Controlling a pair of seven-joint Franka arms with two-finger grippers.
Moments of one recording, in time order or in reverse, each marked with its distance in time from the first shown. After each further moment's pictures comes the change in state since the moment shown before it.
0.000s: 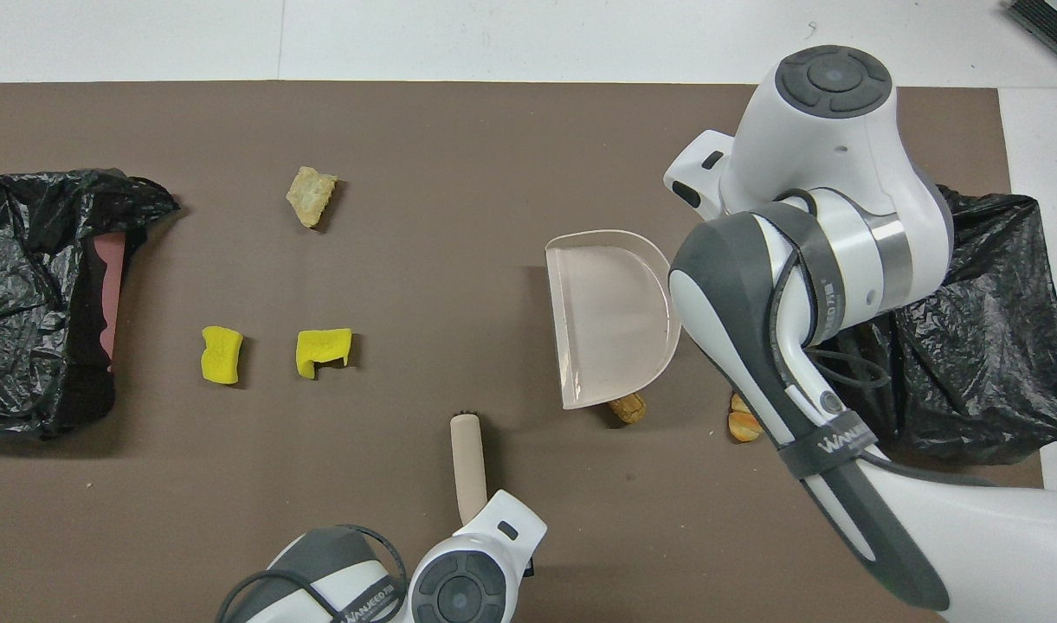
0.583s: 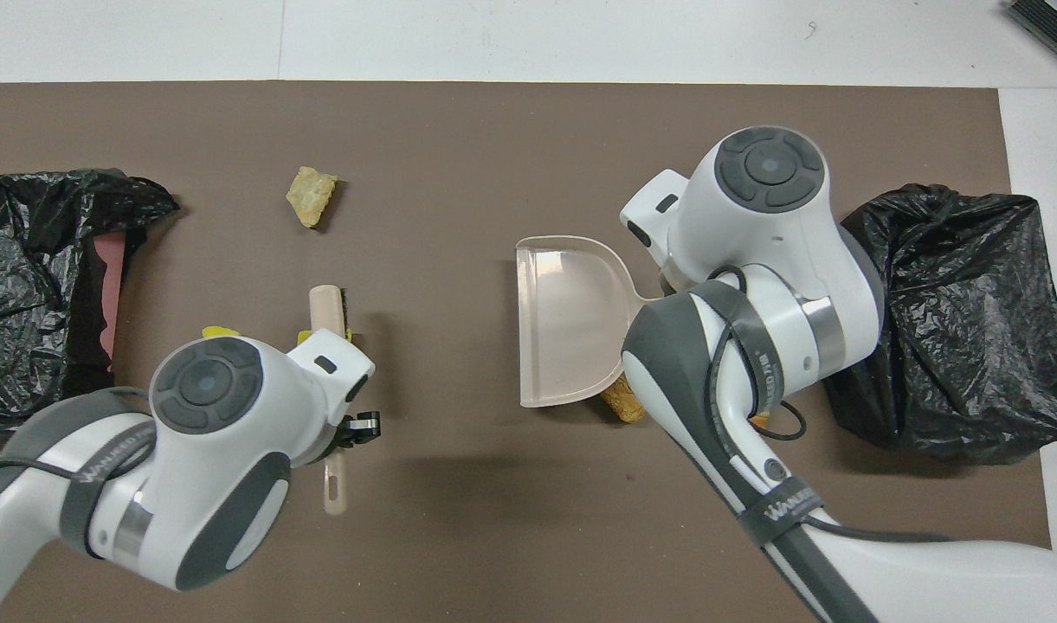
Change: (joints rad) left arm 0.443 -0.010 0.018 0.152 0.137 -0.194 0.359; right arm 0.091 -0.094 0.007 -0.230 0.003 0.236 0.162
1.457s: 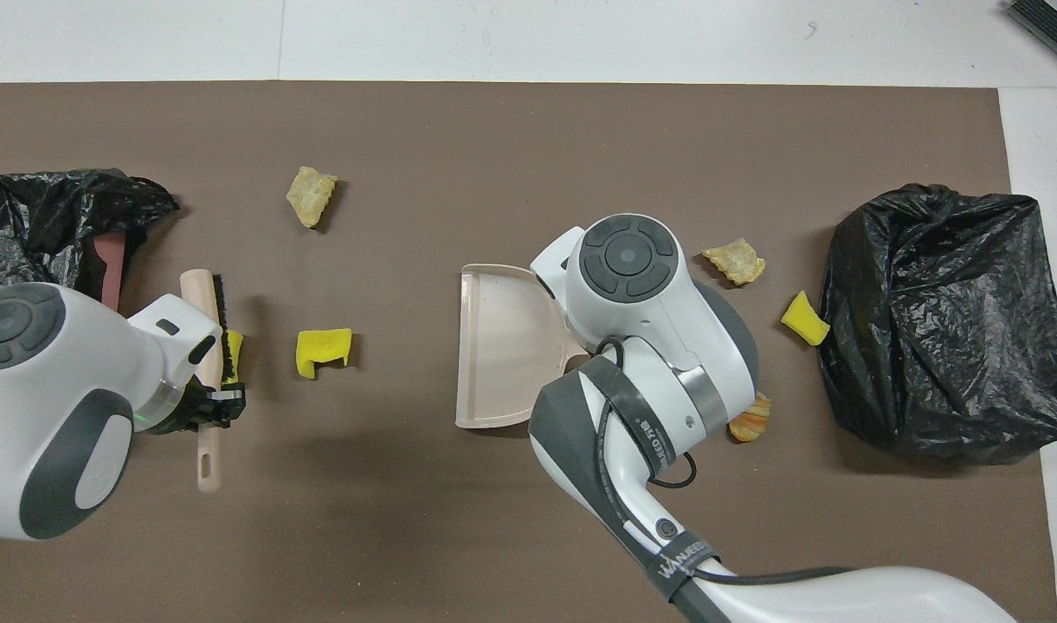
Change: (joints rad) left arm 0.348 0.003 0.000 -0.016 0.050 -0.034 0.200; right arm 0.126 0.034 -0.001 -0.091 -0.001 0.128 0.193
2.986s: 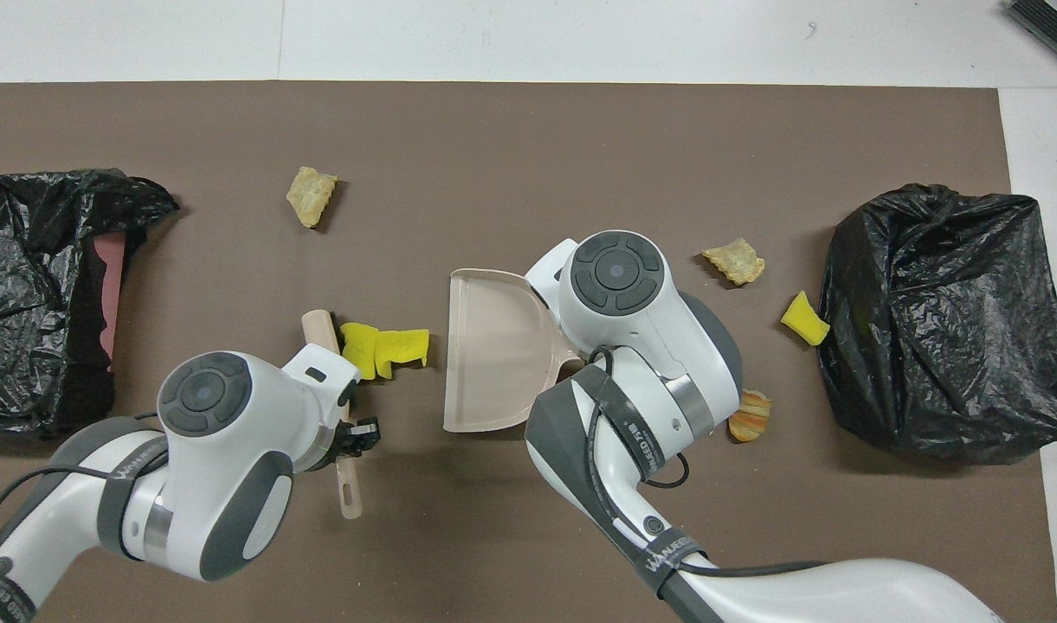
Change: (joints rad) left arm -0.382 0.036 -0.037 -0.130 -0.221 0.249 -0.232; right arm 0.012 0.004 0.003 -0.017 -0.001 0.048 -0.011
